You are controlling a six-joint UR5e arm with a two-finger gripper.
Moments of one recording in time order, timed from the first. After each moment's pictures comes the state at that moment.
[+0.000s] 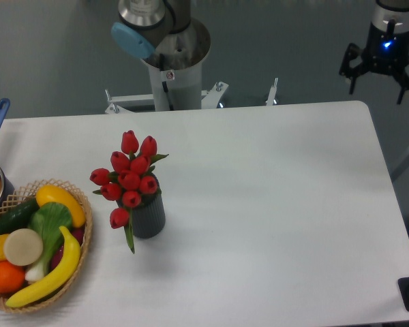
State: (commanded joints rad) arm 3.01 -1.71 -1.58 -1.21 1.44 1.49
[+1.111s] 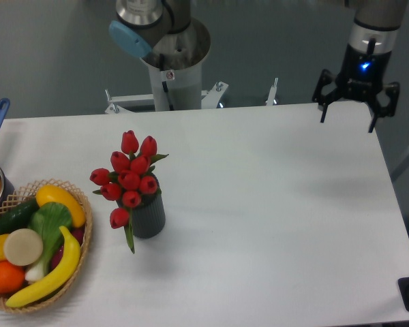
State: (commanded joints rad) arm 2.99 -1.66 -1.76 -1.07 1.07 1.32
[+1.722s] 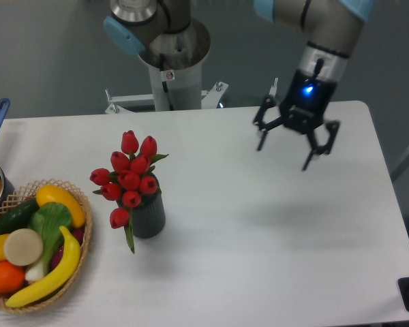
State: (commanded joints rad) arm 2.75 -1.71 -1.83 -1.01 0.74 1.32
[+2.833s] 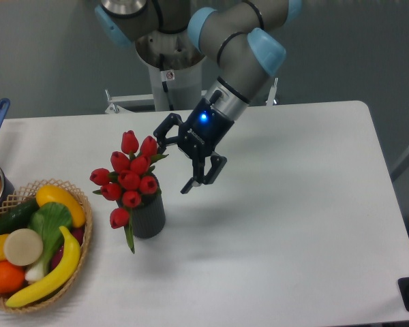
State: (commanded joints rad) arm 2.63 -1.63 -2.05 -0.93 0.64 1.43
